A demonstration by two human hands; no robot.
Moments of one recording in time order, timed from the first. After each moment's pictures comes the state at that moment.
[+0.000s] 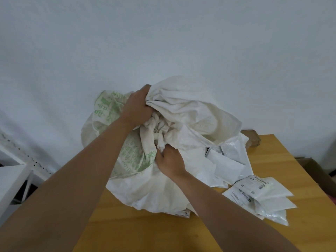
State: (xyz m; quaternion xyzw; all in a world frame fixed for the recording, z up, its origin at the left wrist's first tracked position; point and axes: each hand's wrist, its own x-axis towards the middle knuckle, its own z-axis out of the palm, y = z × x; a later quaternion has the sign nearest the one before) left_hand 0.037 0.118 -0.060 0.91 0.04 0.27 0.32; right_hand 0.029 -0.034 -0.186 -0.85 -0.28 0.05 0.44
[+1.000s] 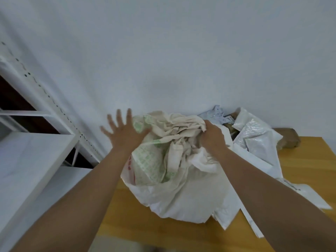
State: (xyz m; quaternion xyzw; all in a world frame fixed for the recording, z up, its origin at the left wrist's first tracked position) left_hand -0.077 0.119 -0.155 0.87 0.48 0.08 0.04; right_hand 0.117 -0.080 -0.203 -0.89 -0.26 0.08 0.36
